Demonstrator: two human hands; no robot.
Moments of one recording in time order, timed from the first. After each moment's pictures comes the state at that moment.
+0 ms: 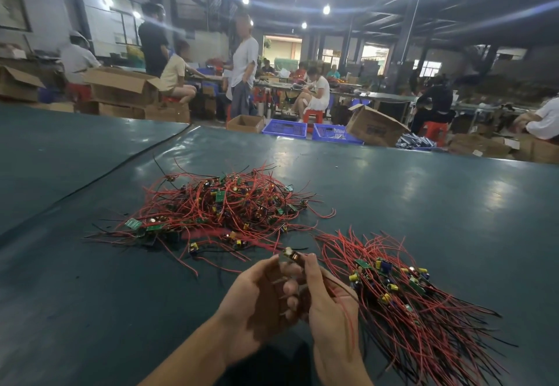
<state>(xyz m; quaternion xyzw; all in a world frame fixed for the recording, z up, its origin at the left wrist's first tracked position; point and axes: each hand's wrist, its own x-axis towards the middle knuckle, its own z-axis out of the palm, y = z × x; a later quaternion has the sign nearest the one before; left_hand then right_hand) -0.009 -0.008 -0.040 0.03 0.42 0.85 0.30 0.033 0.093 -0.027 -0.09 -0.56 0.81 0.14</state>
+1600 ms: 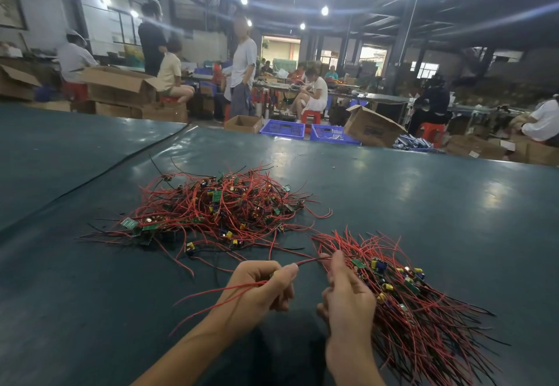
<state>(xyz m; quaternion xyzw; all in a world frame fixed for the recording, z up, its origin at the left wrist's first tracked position) -0.006 -0.012 -0.035 0.23 0.68 0.70 0.03 0.018 0.119 -0.040 -0.20 -0.56 0.78 0.20</state>
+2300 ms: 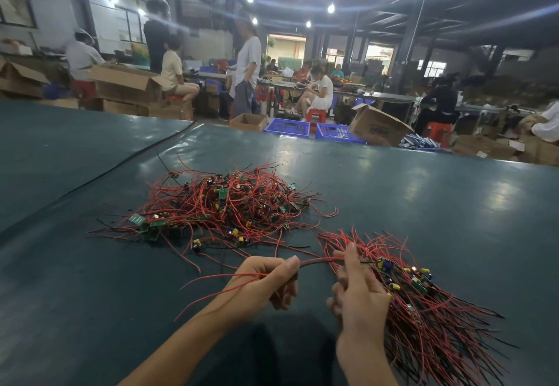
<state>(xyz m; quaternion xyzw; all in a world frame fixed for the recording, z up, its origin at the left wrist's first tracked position) -0.010 -0.020 -0.028 0.23 0.68 0.69 0.10 0.019 0.123 -0.034 -0.17 -0.51 0.81 0.22</state>
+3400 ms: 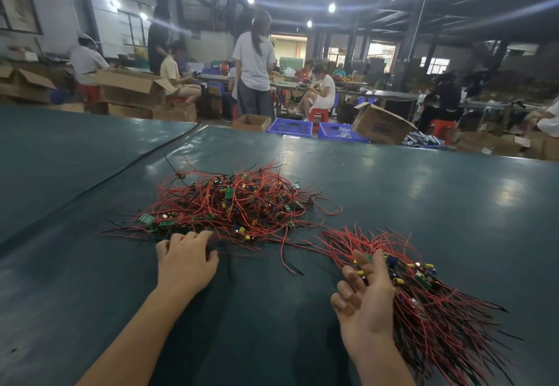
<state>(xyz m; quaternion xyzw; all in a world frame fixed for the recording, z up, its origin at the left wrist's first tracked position) -0.080 -0.113 -0.075 -0.05 0.98 0.10 -0.16 0.020 0.134 -0.038 -0.19 -0.37 0.90 0.14</state>
